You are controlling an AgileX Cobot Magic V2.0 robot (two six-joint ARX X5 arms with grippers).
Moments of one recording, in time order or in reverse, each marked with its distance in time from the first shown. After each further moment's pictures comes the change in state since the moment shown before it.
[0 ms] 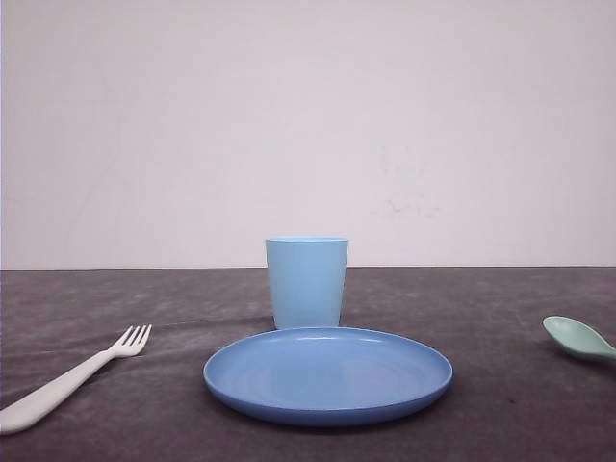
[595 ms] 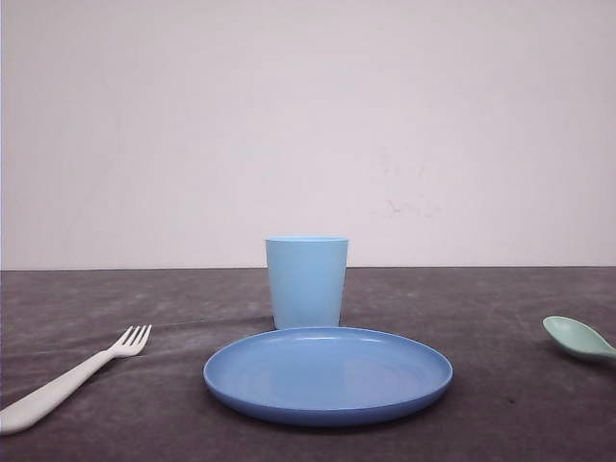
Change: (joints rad) left arm 0.000 0.000 -0.013 0.048 0.001 -0.076; right arm 0.000 0.000 0.000 0.003 -0.008 0.124
